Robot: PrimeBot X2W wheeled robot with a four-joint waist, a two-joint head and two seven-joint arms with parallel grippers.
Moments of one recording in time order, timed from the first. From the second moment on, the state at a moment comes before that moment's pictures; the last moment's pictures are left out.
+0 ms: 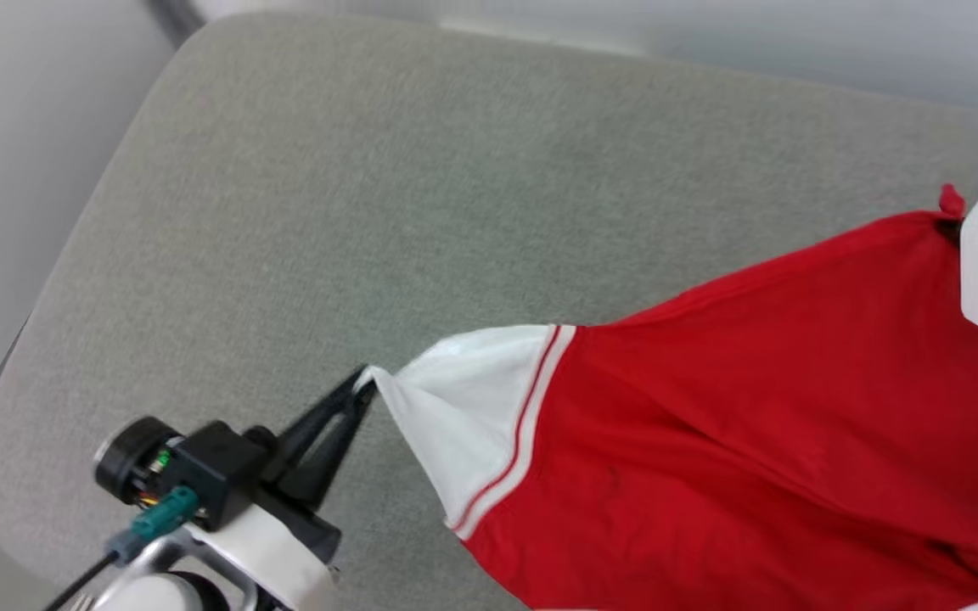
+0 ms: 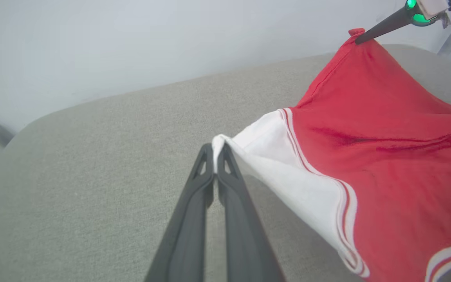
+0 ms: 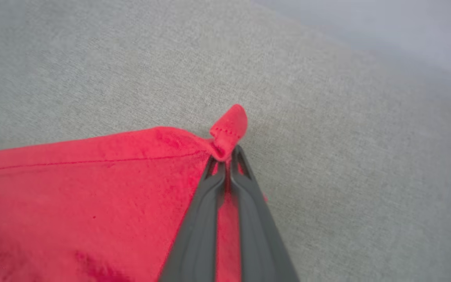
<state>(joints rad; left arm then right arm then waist) -0.19 0.65 -0.59 -0.26 -0.56 0.08 -0.09 -0.68 -0.48 0.12 0.31 0.41 0.13 0.90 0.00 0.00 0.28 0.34</state>
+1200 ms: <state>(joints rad) -0.64 0.91 -0.13 -0.53 -0.69 0.18 0.01 -0.81 -0.36 0.03 -0.19 0.60 0.13 0.71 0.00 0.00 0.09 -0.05</state>
